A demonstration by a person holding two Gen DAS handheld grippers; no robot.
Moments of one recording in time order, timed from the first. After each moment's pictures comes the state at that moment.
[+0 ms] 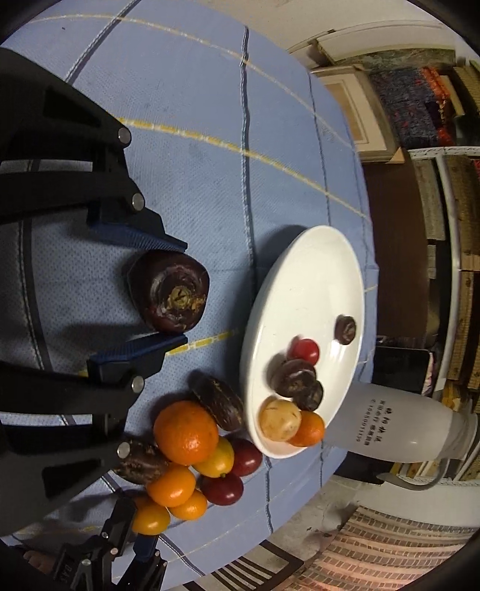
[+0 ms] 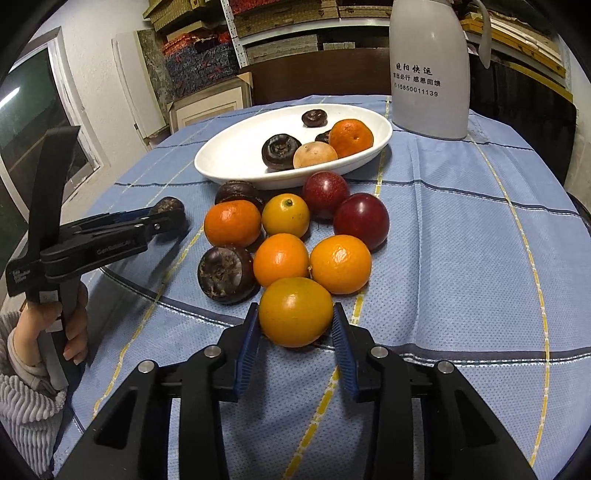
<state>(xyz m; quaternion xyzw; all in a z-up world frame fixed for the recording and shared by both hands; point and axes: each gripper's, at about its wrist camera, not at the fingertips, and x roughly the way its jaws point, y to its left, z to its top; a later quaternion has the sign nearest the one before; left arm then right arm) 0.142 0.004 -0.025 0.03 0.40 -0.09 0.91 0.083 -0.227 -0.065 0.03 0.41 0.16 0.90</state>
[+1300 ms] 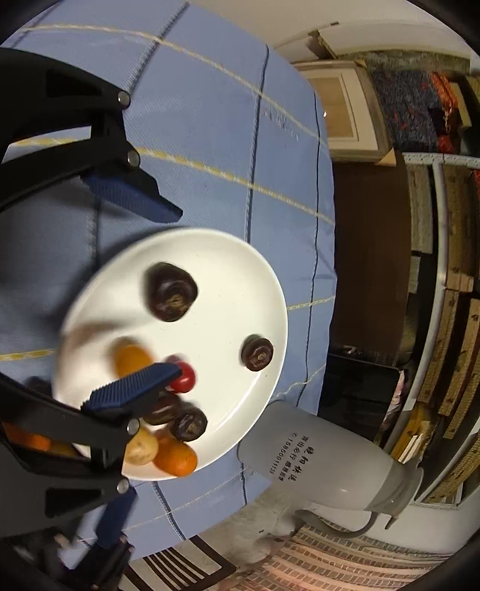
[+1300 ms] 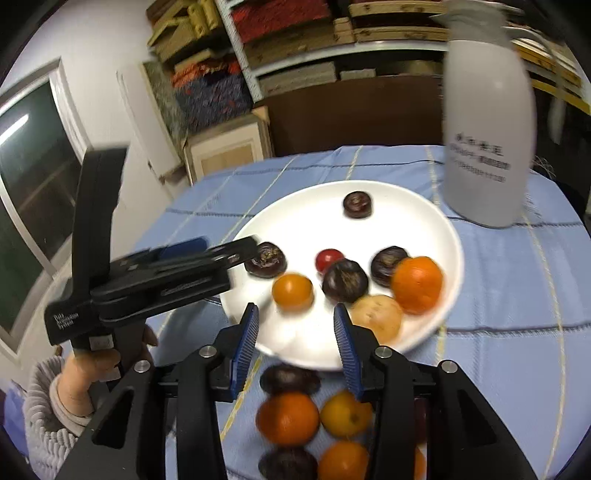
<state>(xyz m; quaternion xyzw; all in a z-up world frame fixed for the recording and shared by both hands) 0.255 0.010 0.019 -0.02 0.38 -0.09 0.92 0.178 -0.196 0.005 0.09 0.37 0.19 0.91</state>
